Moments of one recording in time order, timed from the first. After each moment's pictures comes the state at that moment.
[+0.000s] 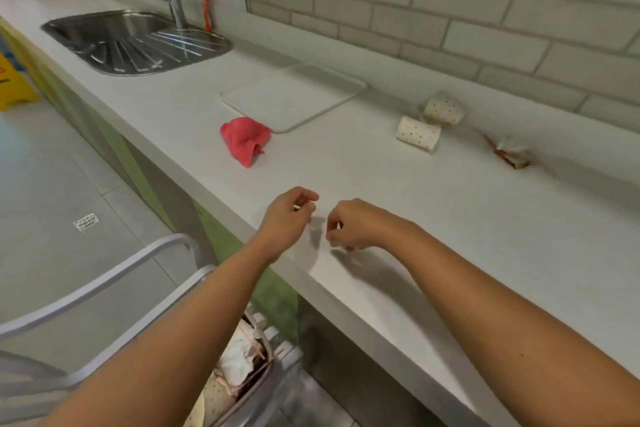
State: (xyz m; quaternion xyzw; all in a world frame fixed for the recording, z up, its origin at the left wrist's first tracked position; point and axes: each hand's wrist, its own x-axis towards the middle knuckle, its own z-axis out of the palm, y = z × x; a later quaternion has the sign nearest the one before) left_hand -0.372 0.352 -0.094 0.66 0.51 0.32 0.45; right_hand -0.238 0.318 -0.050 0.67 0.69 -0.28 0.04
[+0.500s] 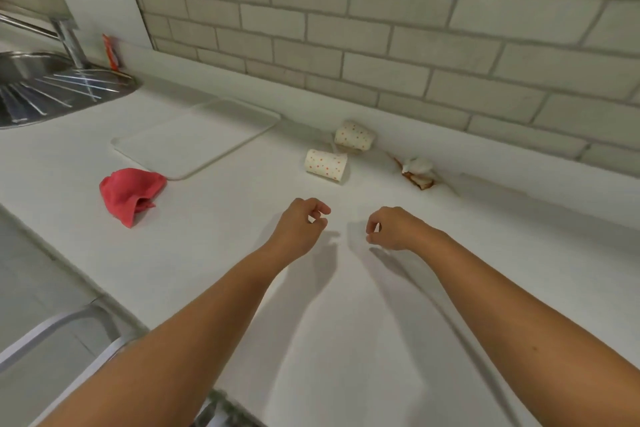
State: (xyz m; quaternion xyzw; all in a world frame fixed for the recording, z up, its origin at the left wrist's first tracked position) left_hand -0.177 0.377 -0.077 0.77 0.44 0.24 0.40; right_hand -0.005 0.317 -0.059 0.80 0.57 -0.21 0.01
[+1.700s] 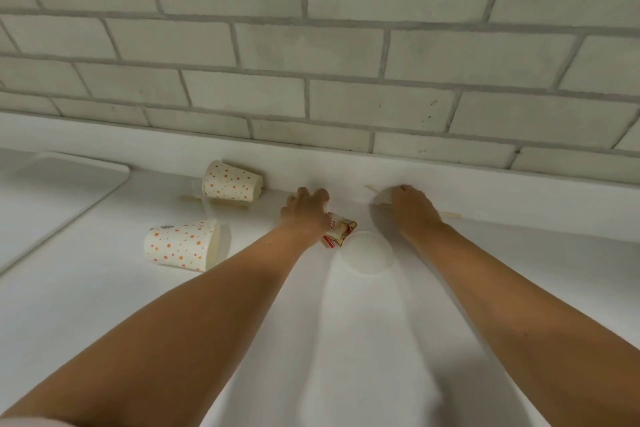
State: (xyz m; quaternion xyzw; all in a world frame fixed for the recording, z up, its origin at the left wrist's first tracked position) left_hand 0.125 0.484 -0.099 0.90 0.39 0.07 0.16; right_hand 0.259 0.371 -0.096 0.92 0.37 -0.06 -0.12
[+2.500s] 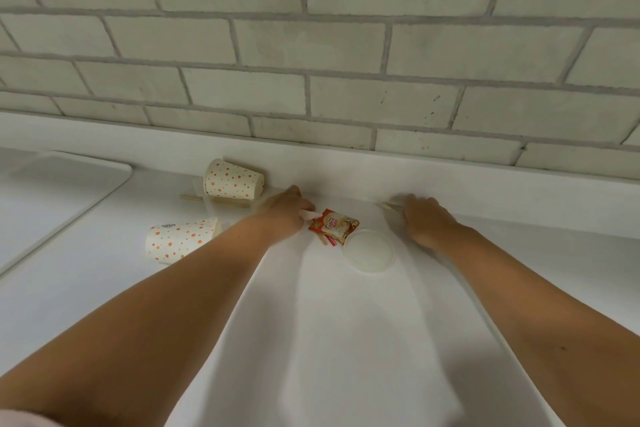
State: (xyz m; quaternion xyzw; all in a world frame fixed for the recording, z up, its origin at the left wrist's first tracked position) left_hand 0.100 0.524 -0.098 0.95 0.29 -0.02 0.11; right_hand 0.261 0.350 -0.094 0.91 0.38 -0.12 -0.06
